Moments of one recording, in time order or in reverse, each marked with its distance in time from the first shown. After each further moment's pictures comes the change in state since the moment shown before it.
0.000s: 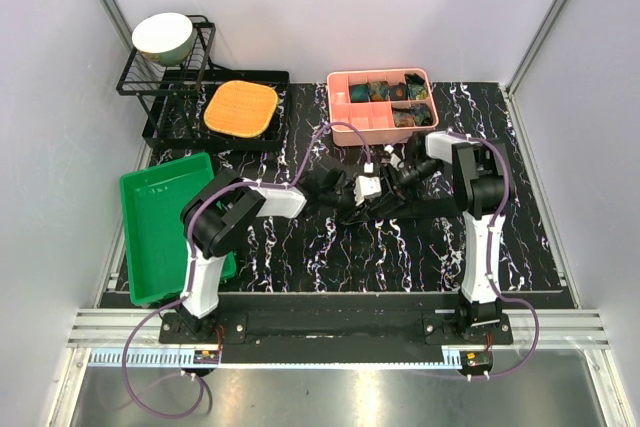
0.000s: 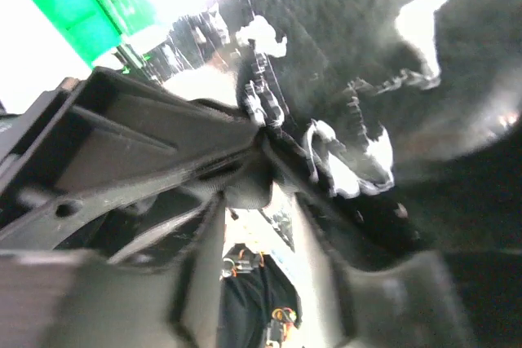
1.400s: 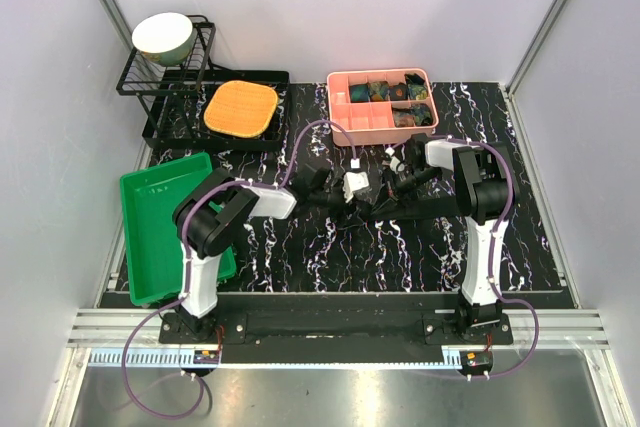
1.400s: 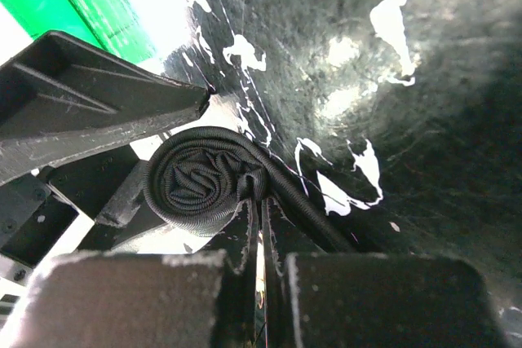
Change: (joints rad) left arm 0.043 -0.041 -0.062 0.030 0.016 -0.058; right arm 0.021 -0.077 -0.143 0.221 0.026 0.154
